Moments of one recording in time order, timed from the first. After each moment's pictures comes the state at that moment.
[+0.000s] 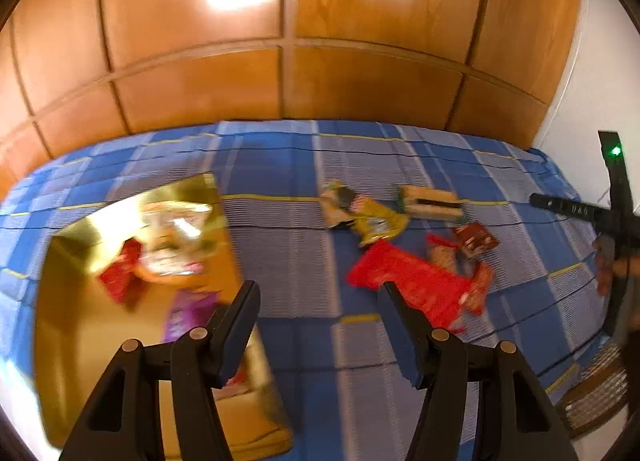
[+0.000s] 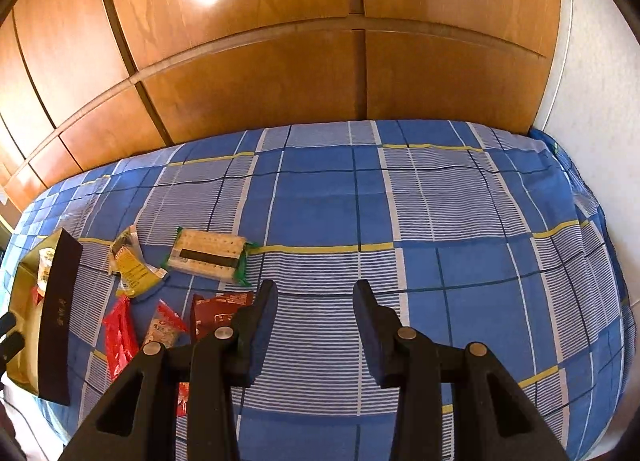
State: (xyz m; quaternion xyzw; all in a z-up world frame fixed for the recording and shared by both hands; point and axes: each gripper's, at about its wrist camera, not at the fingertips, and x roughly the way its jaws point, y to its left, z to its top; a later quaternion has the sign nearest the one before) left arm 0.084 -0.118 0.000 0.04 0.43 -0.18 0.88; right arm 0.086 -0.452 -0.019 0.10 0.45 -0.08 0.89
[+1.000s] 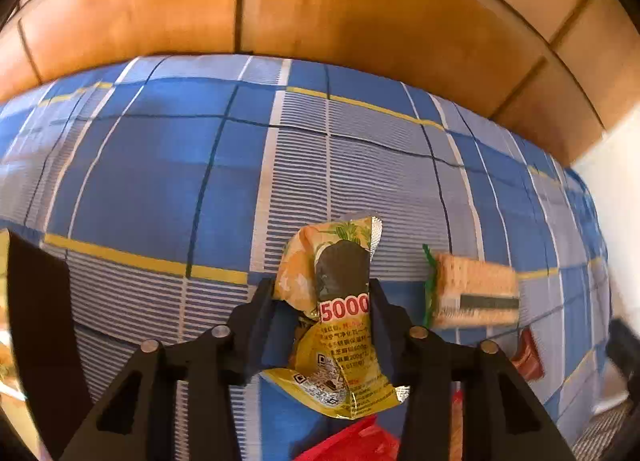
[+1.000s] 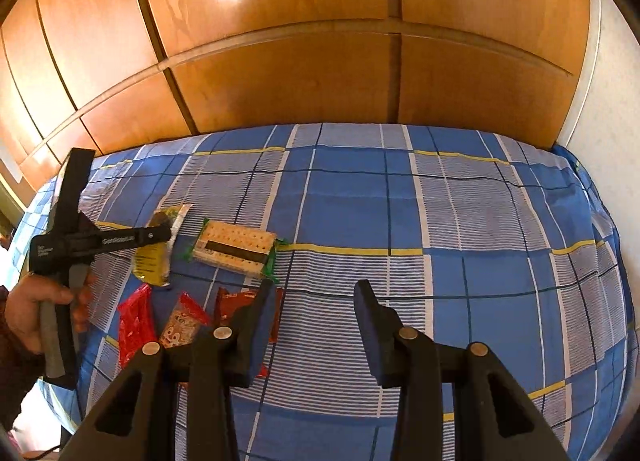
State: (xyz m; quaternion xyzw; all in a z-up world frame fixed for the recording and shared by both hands) left arm 0.257 -0.207 -0.093 0.00 0.54 -0.18 0.82; right arm 0.091 -0.433 -0.017 0.08 0.45 -0.05 0.89
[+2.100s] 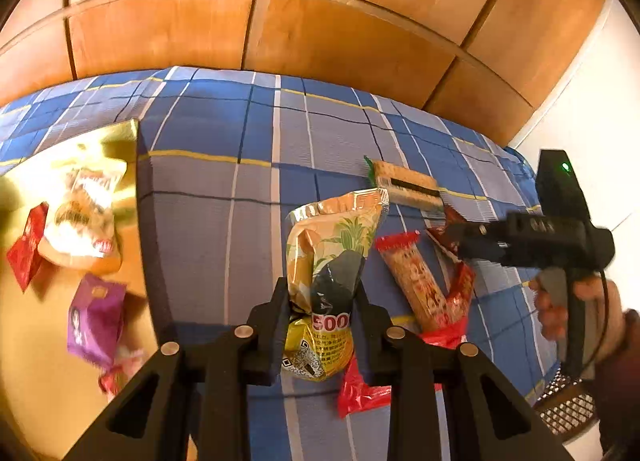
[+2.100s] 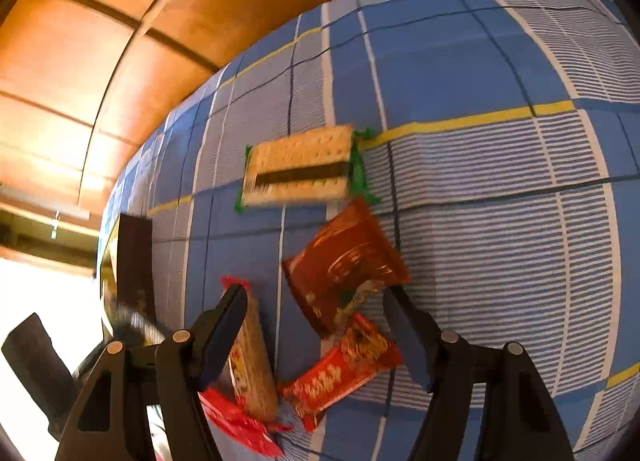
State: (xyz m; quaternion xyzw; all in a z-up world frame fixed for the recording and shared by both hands) left arm 0.122 -0.134 -0.050 -0.03 0.49 -0.23 0.84; right arm 0.137 -0.415 -0.107 0.30 0.56 0.06 0.77
